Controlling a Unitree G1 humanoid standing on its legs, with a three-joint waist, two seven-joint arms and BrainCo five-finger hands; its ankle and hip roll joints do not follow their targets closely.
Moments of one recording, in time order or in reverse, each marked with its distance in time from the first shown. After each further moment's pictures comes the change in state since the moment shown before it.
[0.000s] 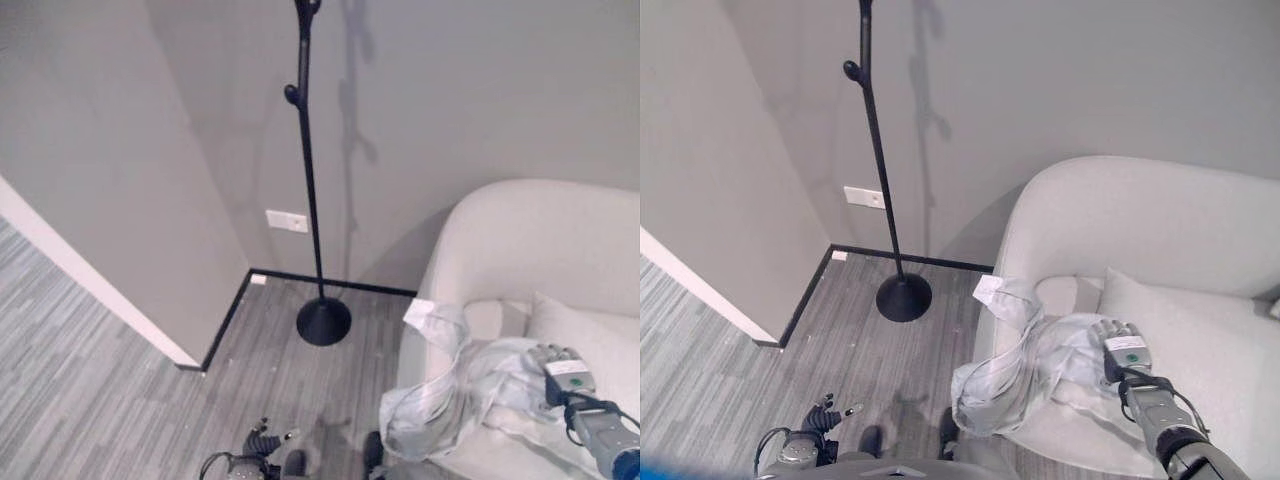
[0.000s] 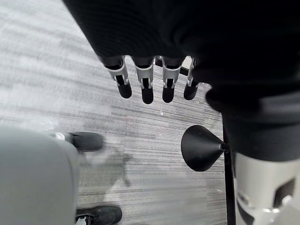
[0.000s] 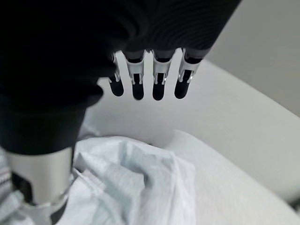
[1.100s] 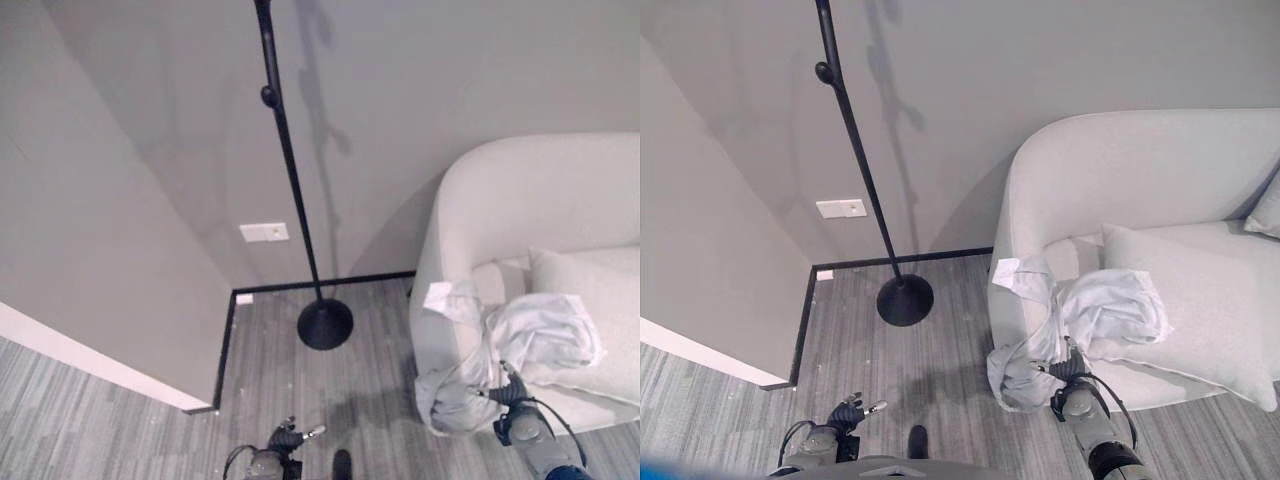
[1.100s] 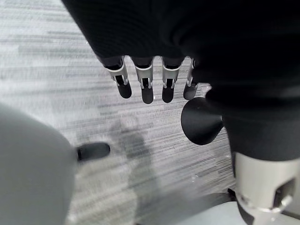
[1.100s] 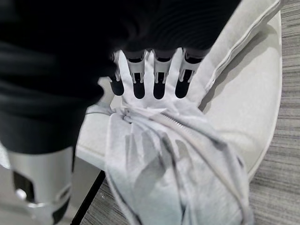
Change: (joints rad) left arm -0.033 -0.006 -0.085 0.012 -0.083 0.062 -0.060; right arm 0.195 0.385 -0.413 -0.175 0.852 -0.051 0.143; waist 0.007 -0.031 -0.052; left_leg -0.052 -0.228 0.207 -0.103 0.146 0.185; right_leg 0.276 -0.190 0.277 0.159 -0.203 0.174
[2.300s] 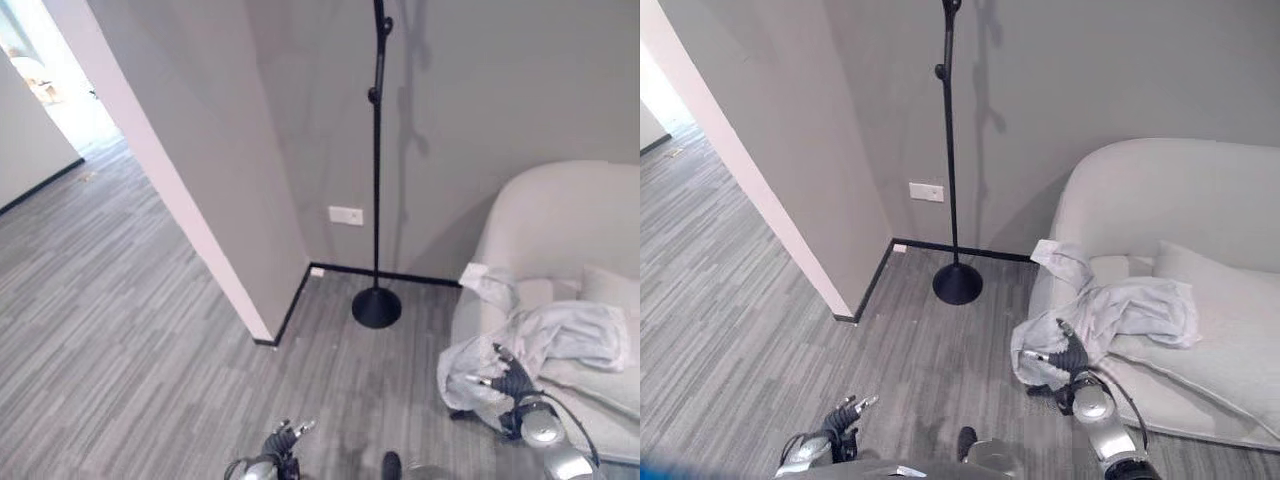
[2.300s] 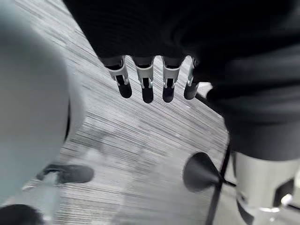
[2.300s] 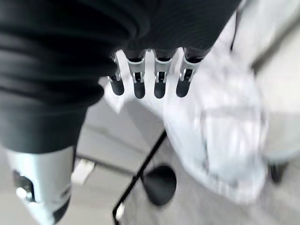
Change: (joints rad) left arm 0.021 -0.047 0.144 -0.069 -0.136 0.028 -0.072; right arm 0.129 -0.096 -0.076 -0.351 0.015 -0.036 0.101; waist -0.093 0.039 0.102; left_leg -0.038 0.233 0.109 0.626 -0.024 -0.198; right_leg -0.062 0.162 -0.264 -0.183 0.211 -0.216
